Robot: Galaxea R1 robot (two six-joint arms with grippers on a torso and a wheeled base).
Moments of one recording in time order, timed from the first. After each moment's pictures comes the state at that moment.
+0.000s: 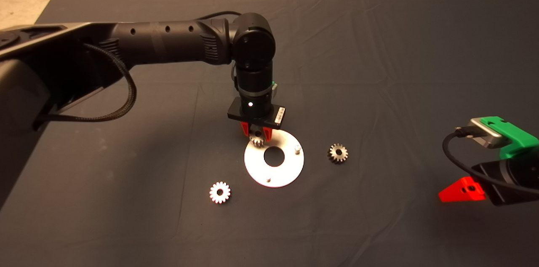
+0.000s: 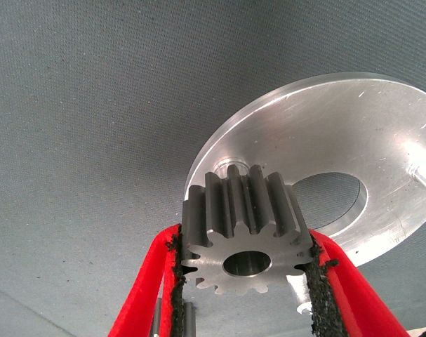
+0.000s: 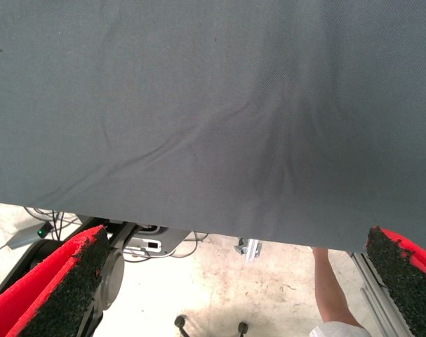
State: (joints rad) left arm -0.39 2.86 -1.39 0.08 1.52 -1.17; right arm 0.54 1.98 -0.39 -0.06 -1.53 1.51
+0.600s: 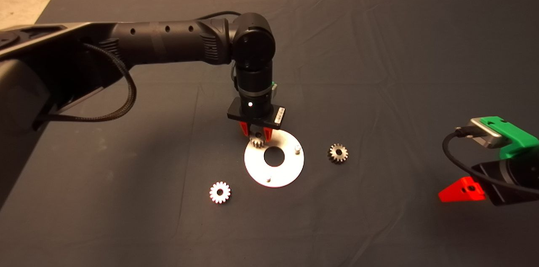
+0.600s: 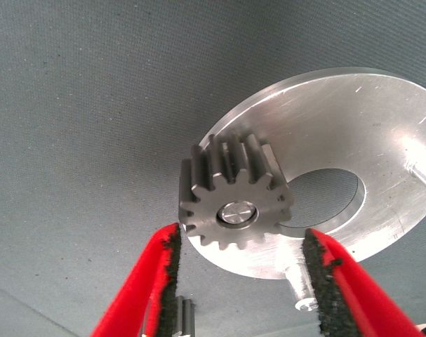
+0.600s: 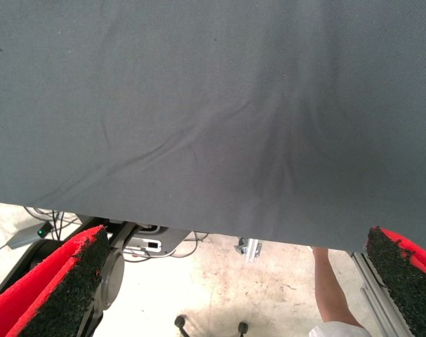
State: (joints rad) left arm -0.39 2.86 -1.39 0.08 1.52 -1.17; right arm 0.54 1.98 -0.39 -0.06 -1.53 1.51
